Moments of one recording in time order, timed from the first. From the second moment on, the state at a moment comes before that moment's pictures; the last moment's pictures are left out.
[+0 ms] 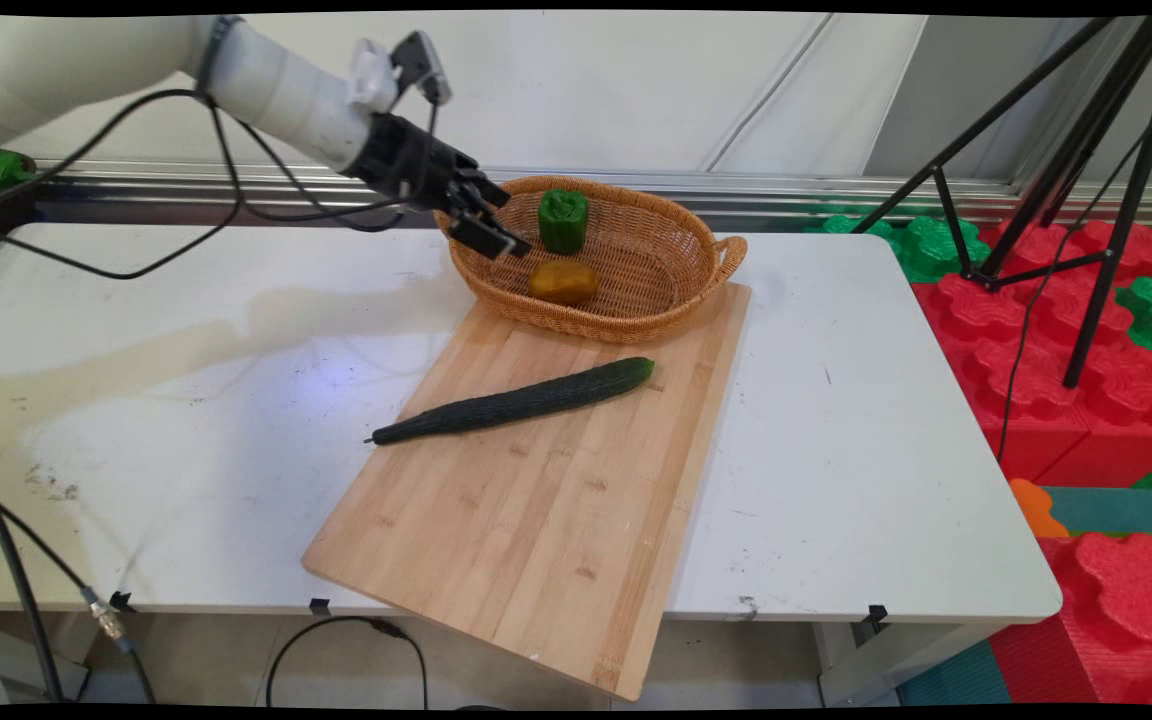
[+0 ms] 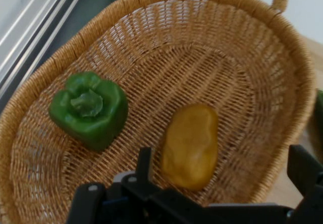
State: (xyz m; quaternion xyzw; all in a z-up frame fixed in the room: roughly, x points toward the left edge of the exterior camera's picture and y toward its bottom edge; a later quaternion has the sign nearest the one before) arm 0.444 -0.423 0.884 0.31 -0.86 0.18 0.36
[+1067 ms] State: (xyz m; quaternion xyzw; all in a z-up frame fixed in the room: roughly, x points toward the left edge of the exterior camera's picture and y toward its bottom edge) arm 0.407 -0.506 0.809 0.31 -0.89 0.14 0.30
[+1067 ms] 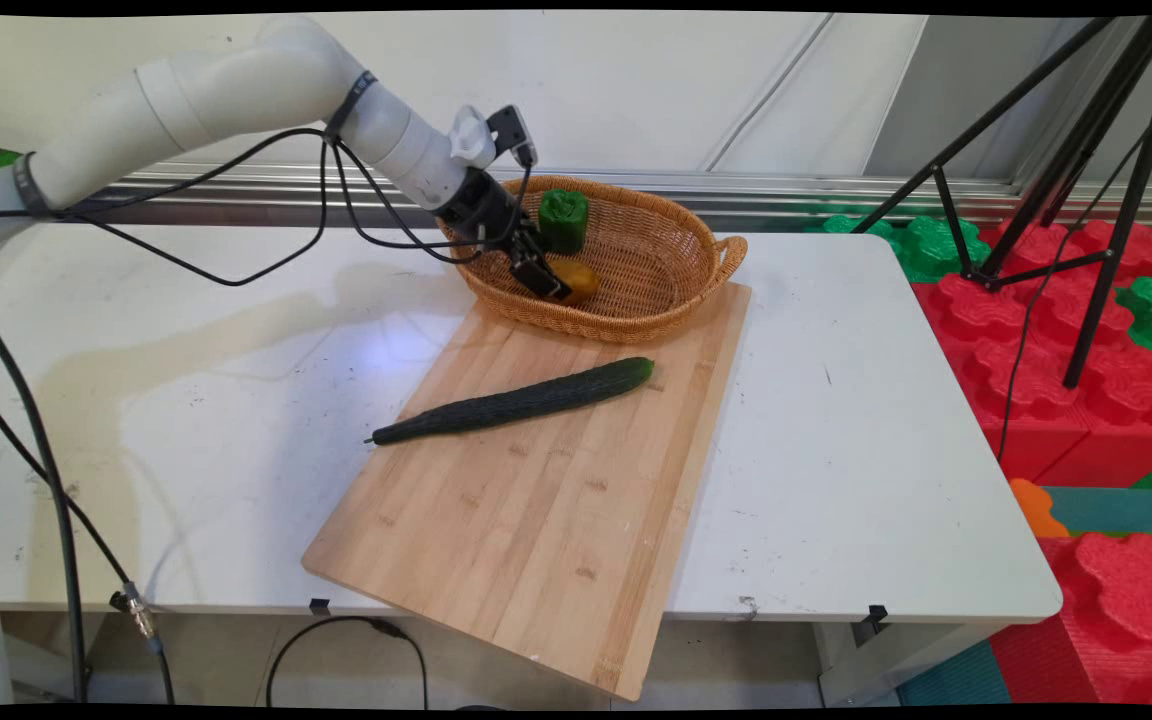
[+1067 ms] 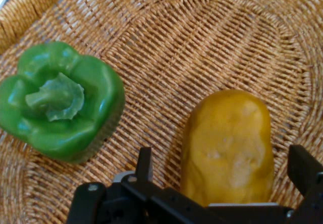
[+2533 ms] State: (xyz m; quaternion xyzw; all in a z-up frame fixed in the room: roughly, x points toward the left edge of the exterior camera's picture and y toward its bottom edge) arm 0.407 -0.521 0.809 0.30 -0.89 0.13 0.32
